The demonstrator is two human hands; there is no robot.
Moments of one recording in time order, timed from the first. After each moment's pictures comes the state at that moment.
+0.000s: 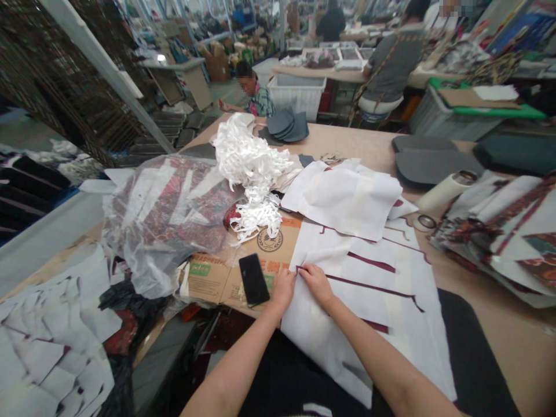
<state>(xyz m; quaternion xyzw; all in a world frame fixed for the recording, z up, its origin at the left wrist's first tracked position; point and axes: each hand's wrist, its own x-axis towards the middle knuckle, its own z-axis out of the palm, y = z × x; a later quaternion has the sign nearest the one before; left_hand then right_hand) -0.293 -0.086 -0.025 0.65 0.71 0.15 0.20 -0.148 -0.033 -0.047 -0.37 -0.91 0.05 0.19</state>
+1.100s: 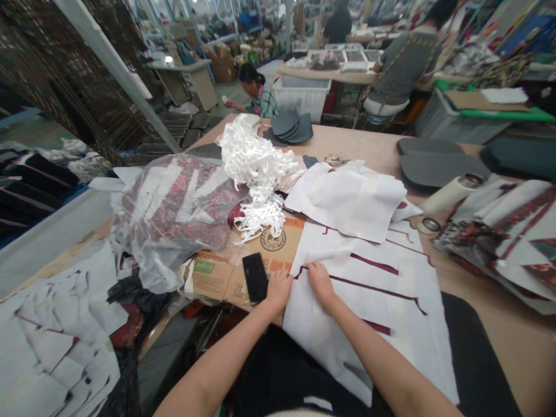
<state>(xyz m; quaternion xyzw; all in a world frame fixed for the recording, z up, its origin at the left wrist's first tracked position) -0.310 -0.101 0.002 0.73 0.67 0.05 0.08 -0.154 -0.029 -0.049 -0.47 -0.87 0.04 0.15</state>
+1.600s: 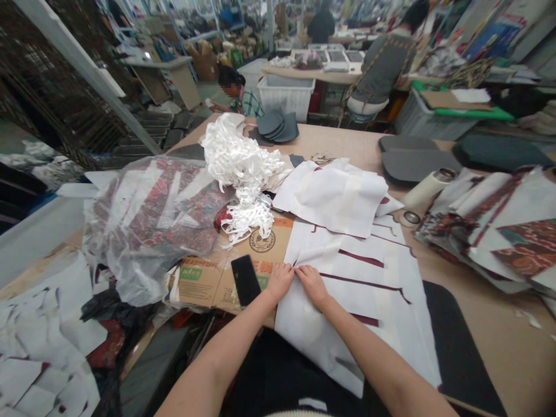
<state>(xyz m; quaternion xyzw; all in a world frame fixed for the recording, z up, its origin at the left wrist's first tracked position) -0.295 -0.067 -0.013 0.81 0.59 0.05 0.06 -0.143 -0.042 -0.037 -0.38 -0.91 0.00 0.16</state>
